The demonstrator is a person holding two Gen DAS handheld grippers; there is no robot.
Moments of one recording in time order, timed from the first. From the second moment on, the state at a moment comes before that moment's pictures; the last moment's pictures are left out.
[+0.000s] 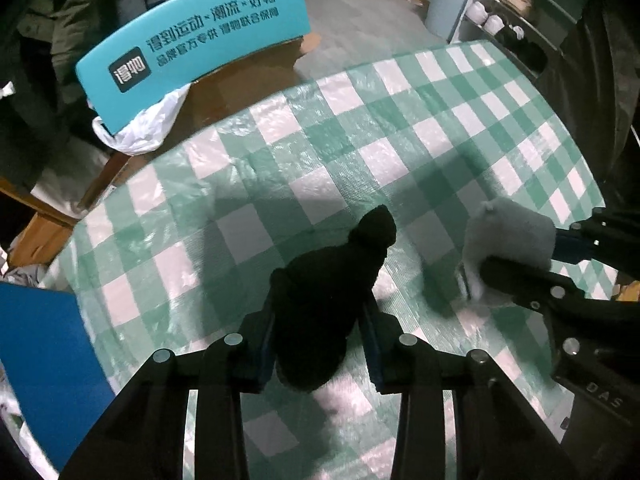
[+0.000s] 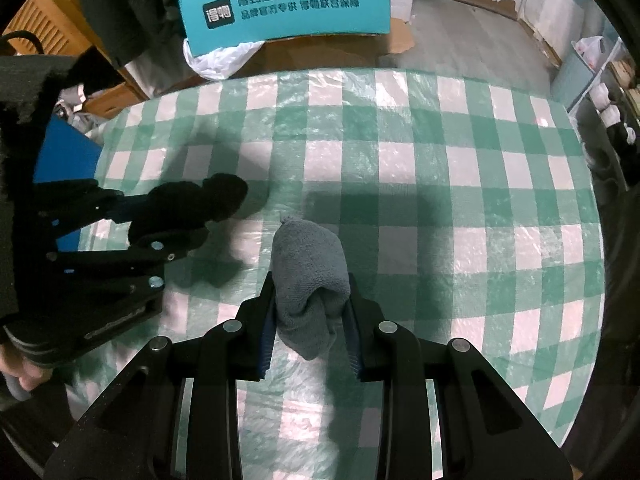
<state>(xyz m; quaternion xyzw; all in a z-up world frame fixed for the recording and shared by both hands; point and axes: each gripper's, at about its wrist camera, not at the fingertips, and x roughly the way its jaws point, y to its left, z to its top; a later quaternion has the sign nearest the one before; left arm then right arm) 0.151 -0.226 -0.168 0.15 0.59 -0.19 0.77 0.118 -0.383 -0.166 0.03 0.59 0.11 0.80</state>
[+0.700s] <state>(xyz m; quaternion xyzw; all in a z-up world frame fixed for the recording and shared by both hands) 0.108 -0.171 -0.098 0.13 0.56 -0.16 0.80 0.087 -0.364 -0.096 0.02 0.54 0.14 0.83</state>
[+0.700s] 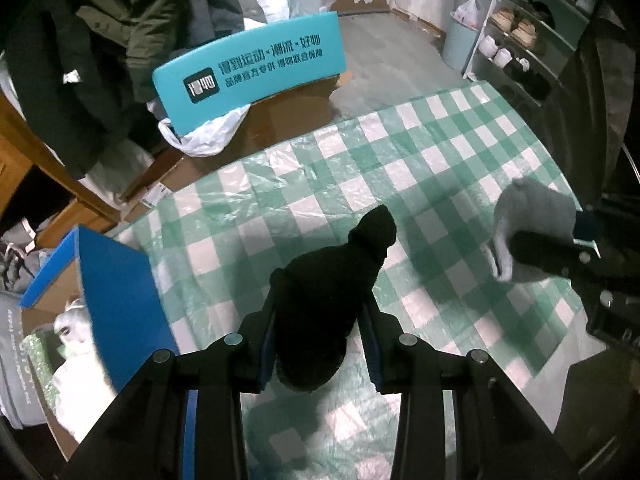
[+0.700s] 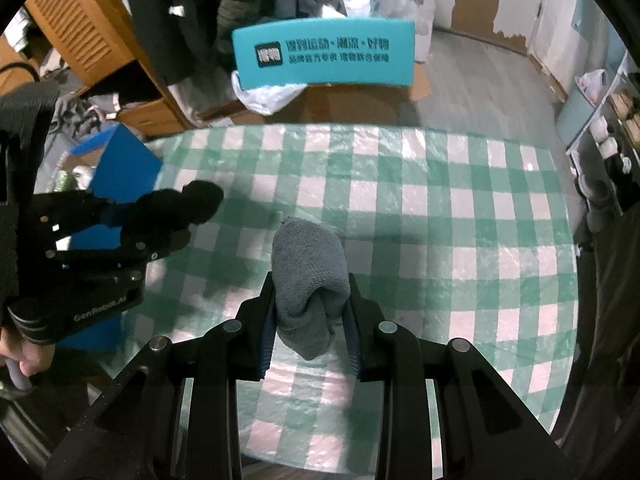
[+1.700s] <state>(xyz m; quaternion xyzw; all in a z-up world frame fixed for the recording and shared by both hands) 0.048 -0.083 -0.035 0.10 0.51 -0.13 0.84 0.066 -0.281 -0.033 -0.01 0.49 0.23 0.84</state>
